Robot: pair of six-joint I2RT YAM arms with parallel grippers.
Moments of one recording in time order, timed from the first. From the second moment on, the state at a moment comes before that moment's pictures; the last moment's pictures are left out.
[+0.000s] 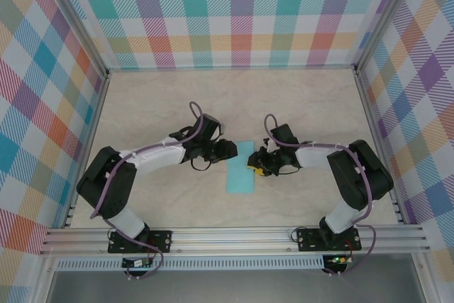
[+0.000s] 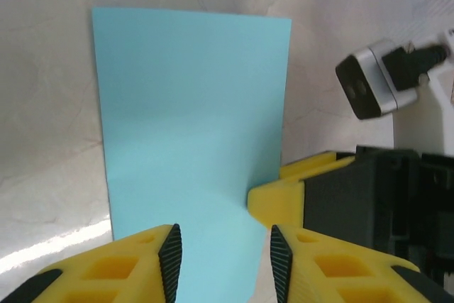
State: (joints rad) left arm -0.68 1.60 0.94 -0.25 0.34 -0.81; right arm 0.49 1.65 0.70 -0.10 -0.64 0.92
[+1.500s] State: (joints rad) left arm -1.31 1.55 0.90 -0.41 -0.36 -0.35; right arm 0.49 1.62 0.73 -0.20 -0.73 0.92
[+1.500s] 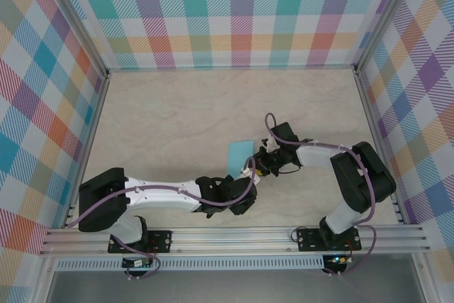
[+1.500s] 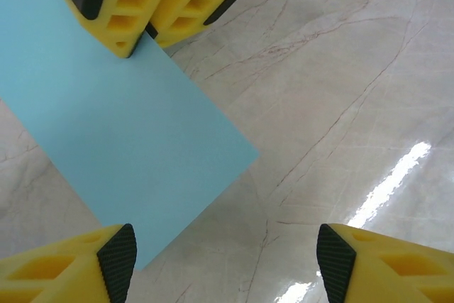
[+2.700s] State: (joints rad) left arm -1.28 1.58 0.92 -0.40 -0.48 -0.34; right arm 0.49 1.61 0.75 -0.27 -0.70 0.91
